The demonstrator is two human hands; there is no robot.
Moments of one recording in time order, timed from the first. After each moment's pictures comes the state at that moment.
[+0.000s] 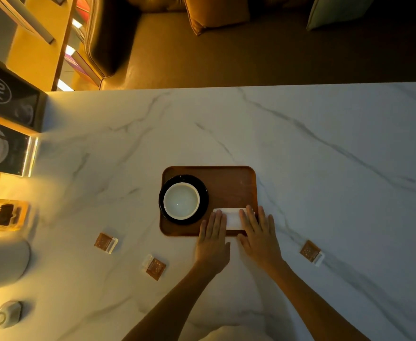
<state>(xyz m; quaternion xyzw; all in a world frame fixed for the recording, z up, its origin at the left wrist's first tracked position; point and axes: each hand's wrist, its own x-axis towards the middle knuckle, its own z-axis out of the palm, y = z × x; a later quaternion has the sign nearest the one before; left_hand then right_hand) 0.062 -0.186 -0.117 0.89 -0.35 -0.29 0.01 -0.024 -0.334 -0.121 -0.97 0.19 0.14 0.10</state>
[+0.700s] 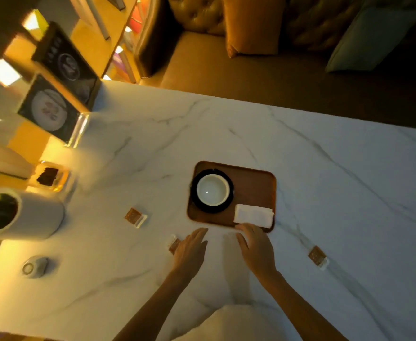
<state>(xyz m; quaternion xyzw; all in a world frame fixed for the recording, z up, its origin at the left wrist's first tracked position) 0.075 -0.054 -0.064 0.91 -0.22 -0.26 0.22 -0.011 -0.247 -0.044 -0.94 0.21 -0.01 0.28</state>
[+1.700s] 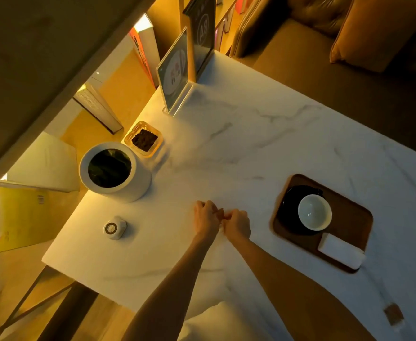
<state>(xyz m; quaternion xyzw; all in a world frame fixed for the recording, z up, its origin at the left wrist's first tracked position) 0.218 0.108 -0.106 0.86 0.18 -0.24 0.41 0.199 0.015 -0.100 -0.84 0.35 0.24 0.33</state>
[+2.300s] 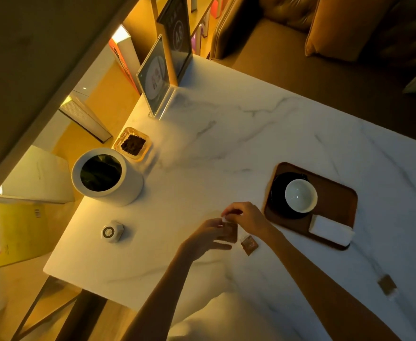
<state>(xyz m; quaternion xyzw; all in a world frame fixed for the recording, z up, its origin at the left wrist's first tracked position) 0.181 0.126 -0.047 0.50 0.13 -0.55 0.66 0.184 -0.045 -0.040 -0.81 0.13 0.29 0.50</state>
